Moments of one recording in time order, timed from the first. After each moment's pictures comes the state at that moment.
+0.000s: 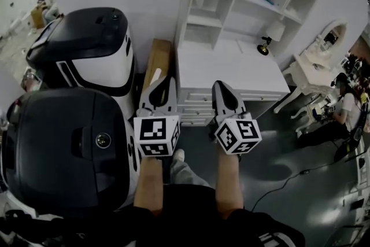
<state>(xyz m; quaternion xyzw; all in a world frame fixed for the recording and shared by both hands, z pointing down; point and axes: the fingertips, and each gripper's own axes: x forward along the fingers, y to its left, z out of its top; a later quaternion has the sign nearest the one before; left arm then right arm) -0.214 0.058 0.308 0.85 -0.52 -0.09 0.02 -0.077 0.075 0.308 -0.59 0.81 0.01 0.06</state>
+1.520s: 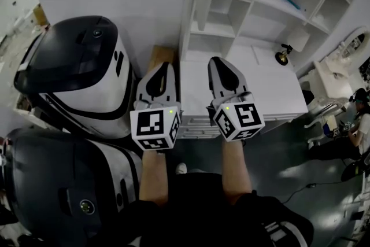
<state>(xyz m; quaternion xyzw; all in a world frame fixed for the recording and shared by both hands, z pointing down) -0.156 -0.200 0.300 0.82 -0.56 -0.11 0.00 -0.042 -0.199 0.279 -0.53 0.84 0.07 0.05</state>
